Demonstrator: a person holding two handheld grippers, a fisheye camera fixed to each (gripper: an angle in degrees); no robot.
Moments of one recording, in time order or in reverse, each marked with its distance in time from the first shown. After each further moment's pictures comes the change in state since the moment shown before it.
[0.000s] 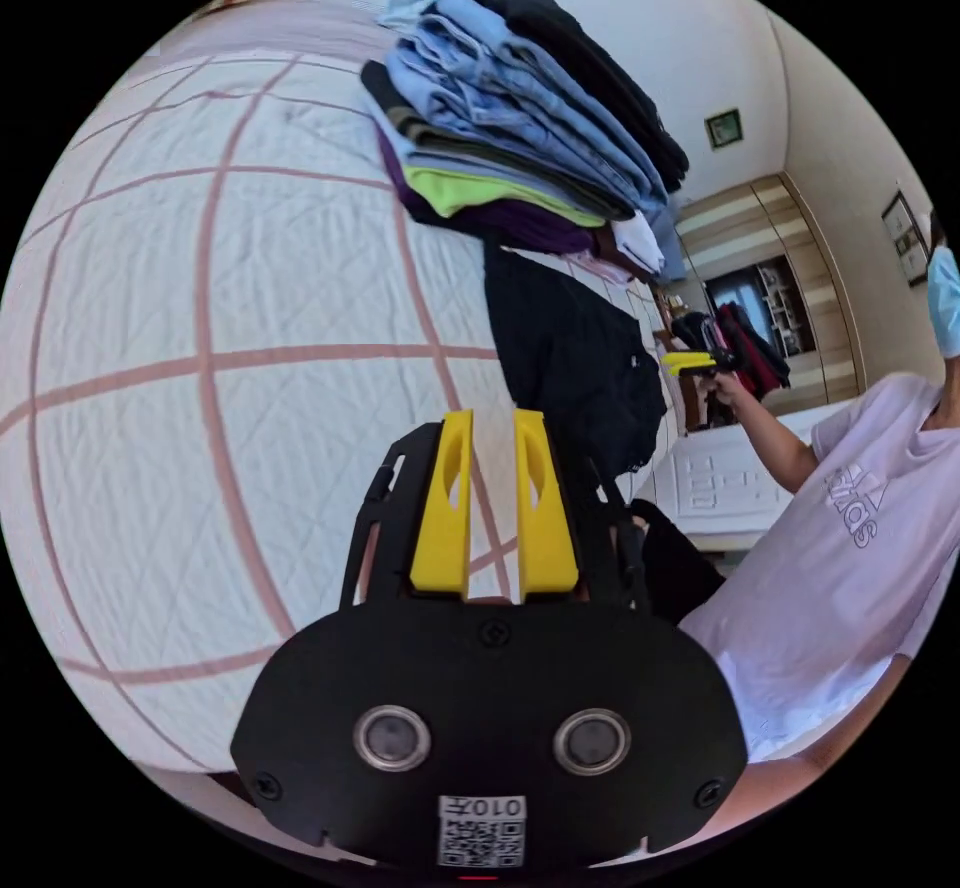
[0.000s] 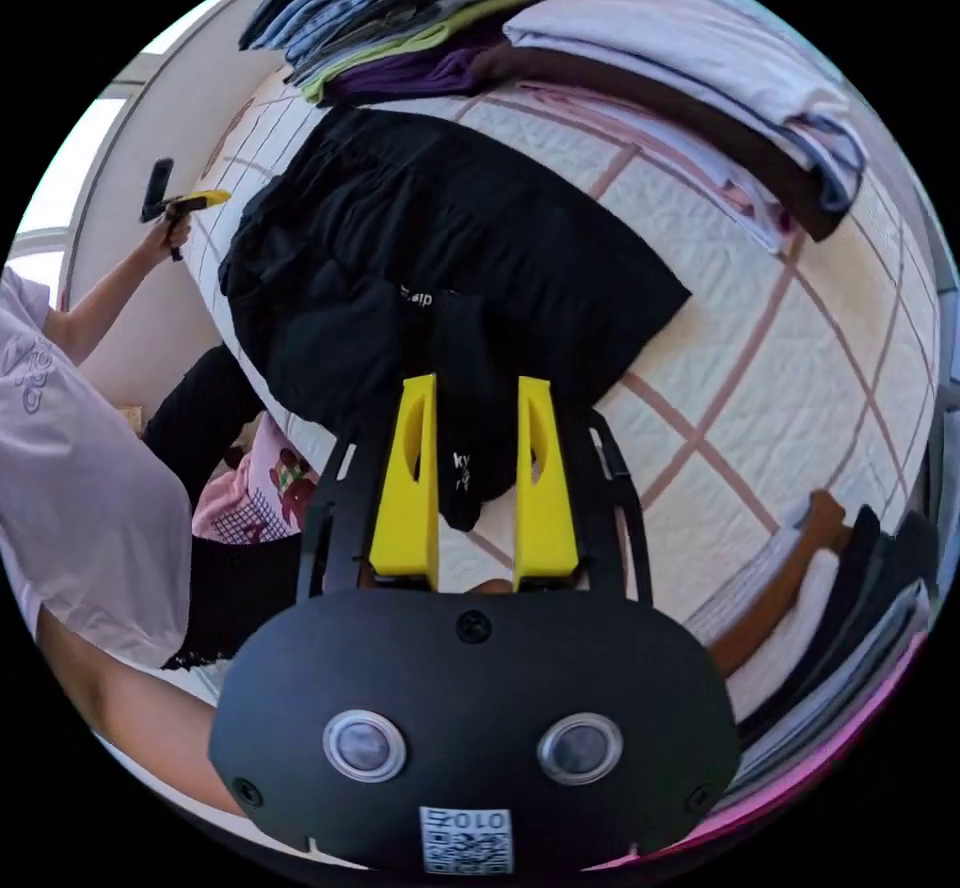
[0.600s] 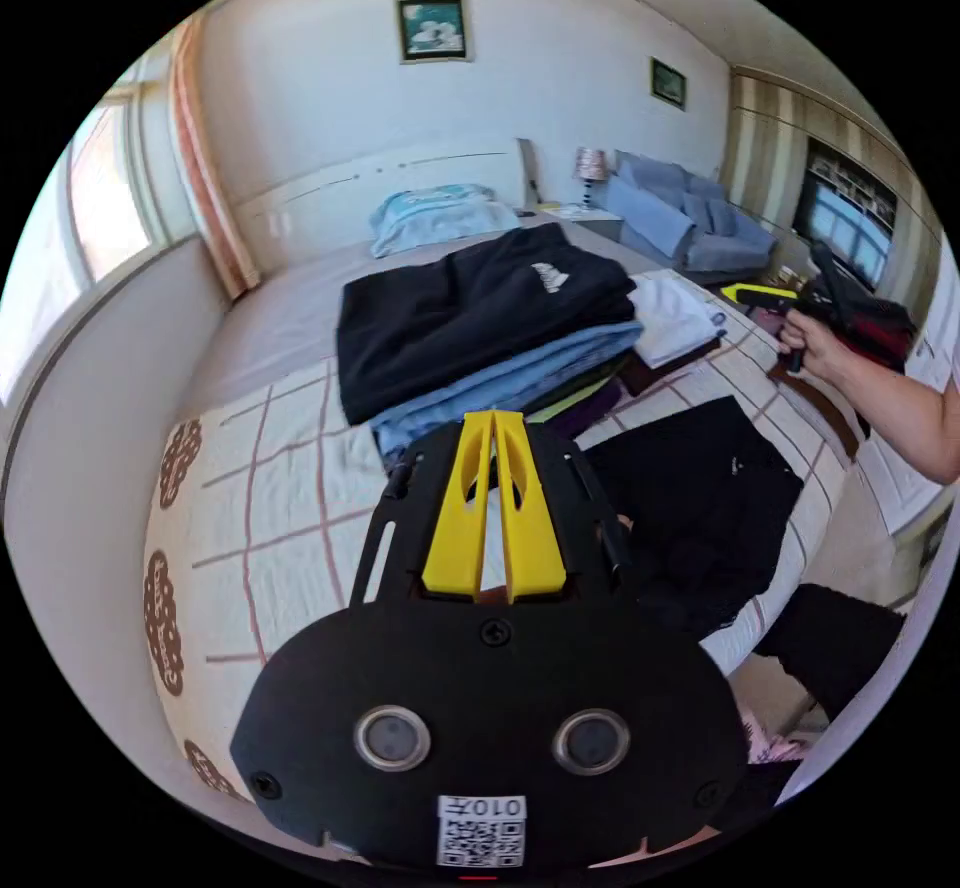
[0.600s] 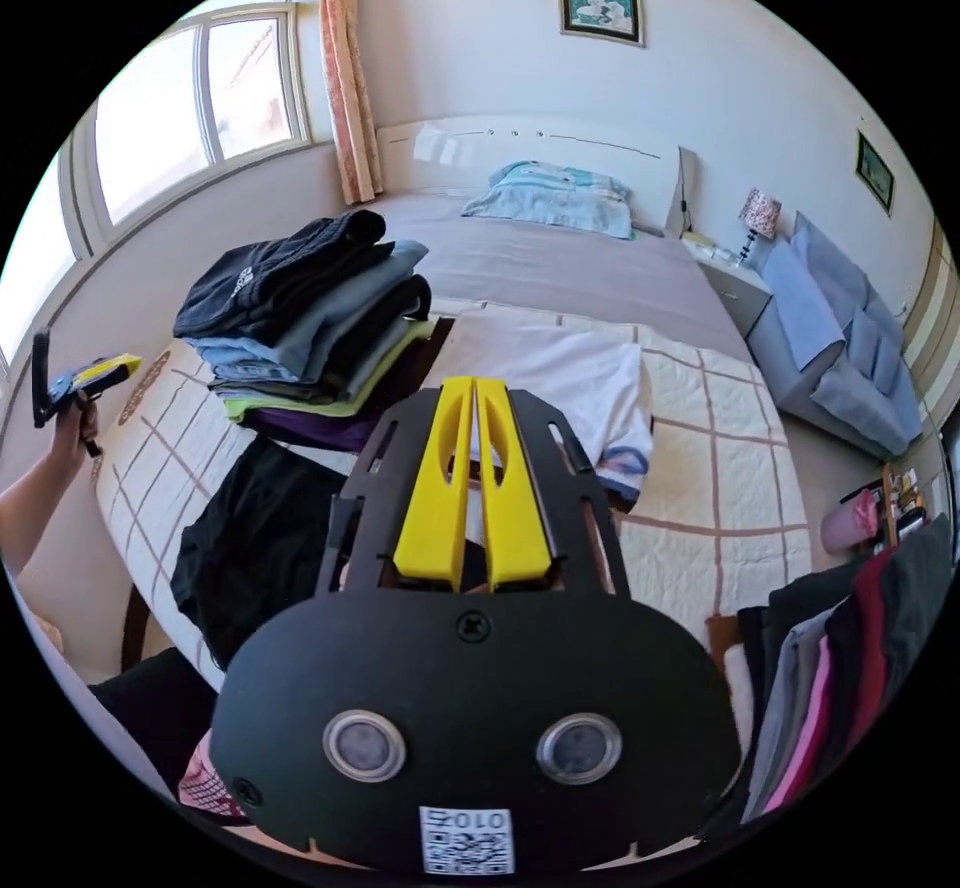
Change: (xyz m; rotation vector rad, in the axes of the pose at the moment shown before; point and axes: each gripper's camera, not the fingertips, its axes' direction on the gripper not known) left arm 0.271 -0.142 0.027 0.372 -0.623 0.413; right arm -0.115 -0.068 -0.178 0.726 0.336 0.223
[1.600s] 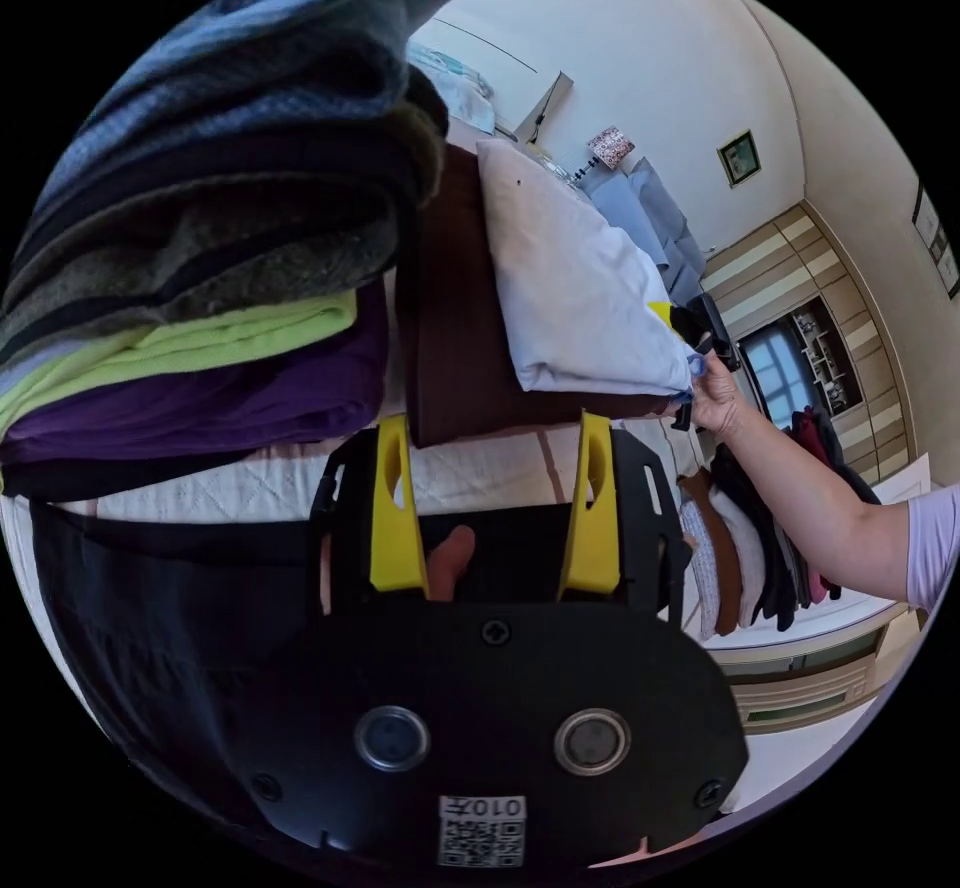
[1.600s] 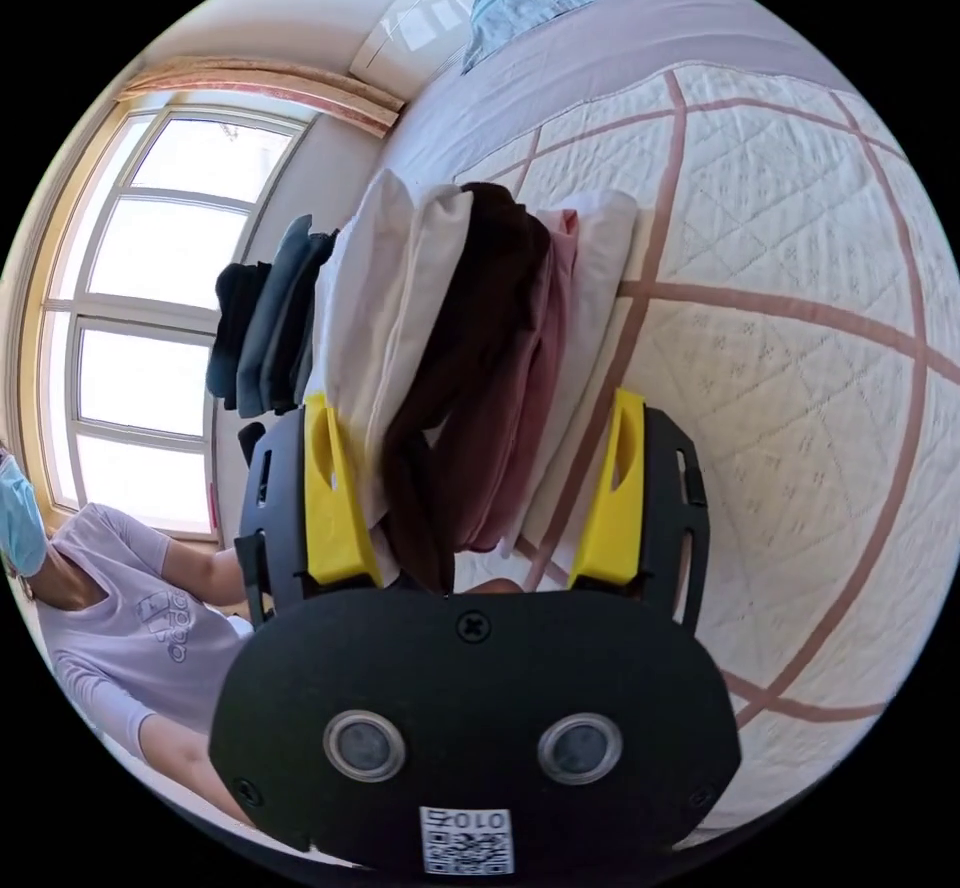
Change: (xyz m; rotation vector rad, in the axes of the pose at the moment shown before) left arm 0.255 -0.054 0.368 -0.177 0.479 -0.463; right arm 0.330 -0.112 0.099 -0.468 -0.797 0.220
